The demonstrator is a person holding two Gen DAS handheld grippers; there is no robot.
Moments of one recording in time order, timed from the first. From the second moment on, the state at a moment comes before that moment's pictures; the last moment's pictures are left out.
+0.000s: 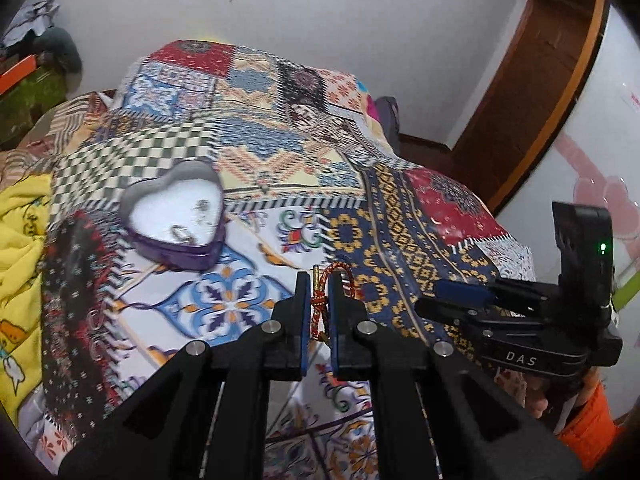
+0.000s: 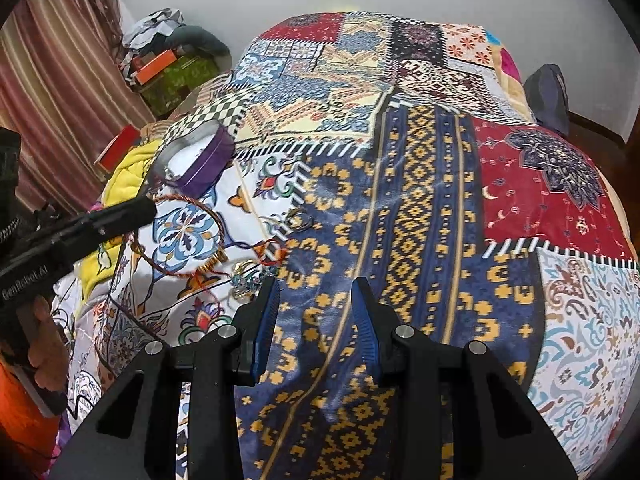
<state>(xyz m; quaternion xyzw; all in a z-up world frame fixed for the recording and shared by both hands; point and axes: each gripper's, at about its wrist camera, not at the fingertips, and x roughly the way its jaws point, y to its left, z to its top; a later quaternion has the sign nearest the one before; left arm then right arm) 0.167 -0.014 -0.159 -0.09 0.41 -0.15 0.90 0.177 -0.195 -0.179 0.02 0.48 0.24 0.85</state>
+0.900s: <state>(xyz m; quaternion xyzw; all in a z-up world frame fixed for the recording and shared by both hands) 0.139 0.075 -0.215 -0.12 0.45 -0.04 0.89 0.168 -0.102 -0.191 -0.04 0.49 0.33 0.81</state>
